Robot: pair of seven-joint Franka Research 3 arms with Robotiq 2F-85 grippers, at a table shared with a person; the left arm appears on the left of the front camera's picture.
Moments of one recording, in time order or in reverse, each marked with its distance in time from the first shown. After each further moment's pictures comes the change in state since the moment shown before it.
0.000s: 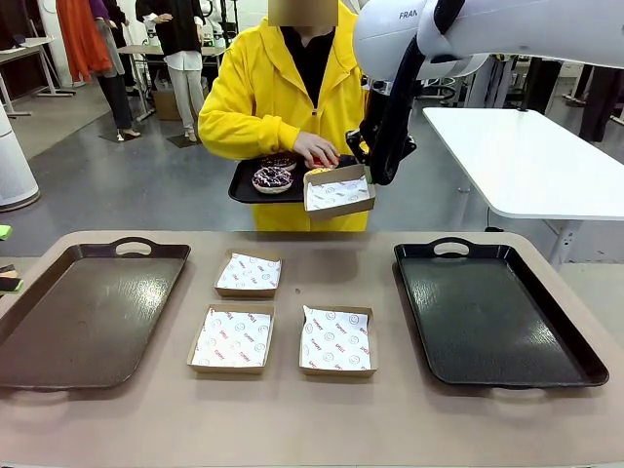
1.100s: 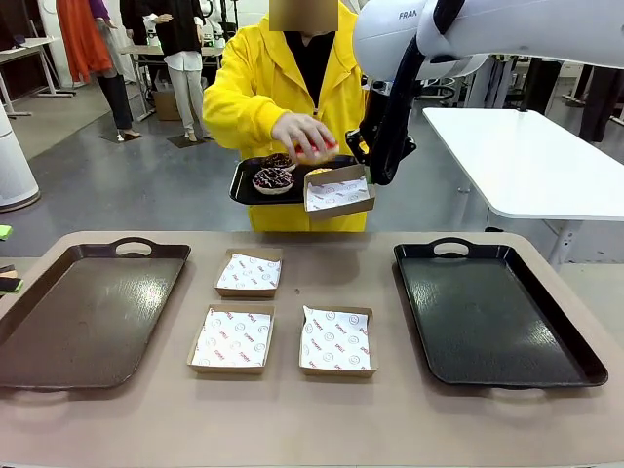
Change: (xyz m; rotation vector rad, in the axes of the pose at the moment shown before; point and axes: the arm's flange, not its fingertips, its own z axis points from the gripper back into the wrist) left arm 0.000 0.000 0.000 0.000 0.000 0.000; right arm 0.000 0.000 0.000 0.000 0.000 0.000
